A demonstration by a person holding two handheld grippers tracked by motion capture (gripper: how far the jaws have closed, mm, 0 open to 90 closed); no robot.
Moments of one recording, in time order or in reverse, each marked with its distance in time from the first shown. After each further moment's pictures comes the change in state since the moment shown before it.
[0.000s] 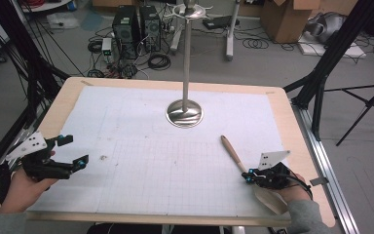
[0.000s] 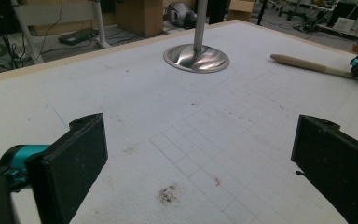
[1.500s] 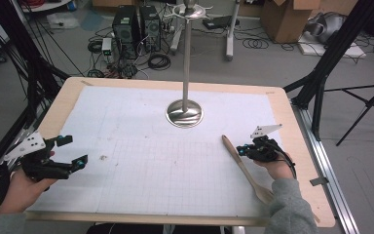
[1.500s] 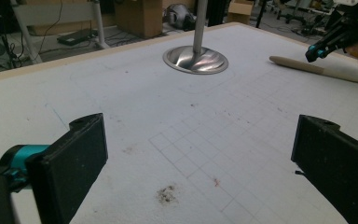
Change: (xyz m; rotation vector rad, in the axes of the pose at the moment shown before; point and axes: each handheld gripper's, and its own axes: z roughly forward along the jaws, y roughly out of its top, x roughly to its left) left arm 0.001 -0.001 -0.001 -0.004 -0.004 -0.013; right arm -0.060 0.035 0.025 -0.032 -0.134 0.243
